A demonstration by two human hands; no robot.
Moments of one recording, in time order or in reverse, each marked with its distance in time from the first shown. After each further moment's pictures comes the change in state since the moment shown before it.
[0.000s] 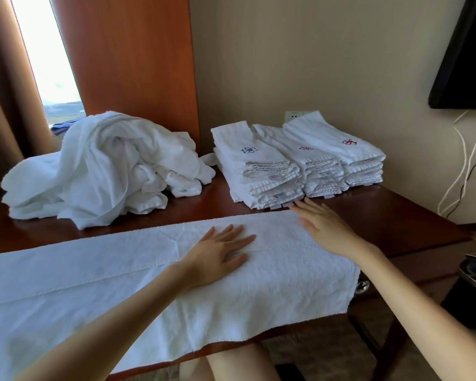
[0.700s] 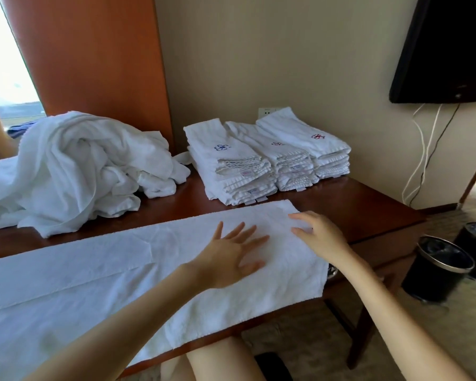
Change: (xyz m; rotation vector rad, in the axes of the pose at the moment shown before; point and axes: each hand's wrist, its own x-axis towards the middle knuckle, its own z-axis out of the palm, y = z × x) left_hand 0.022 0.068 -0.002 0.101 -0.081 0.144; right_hand -0.050 0.017 0.012 0.372 0.224 0.198
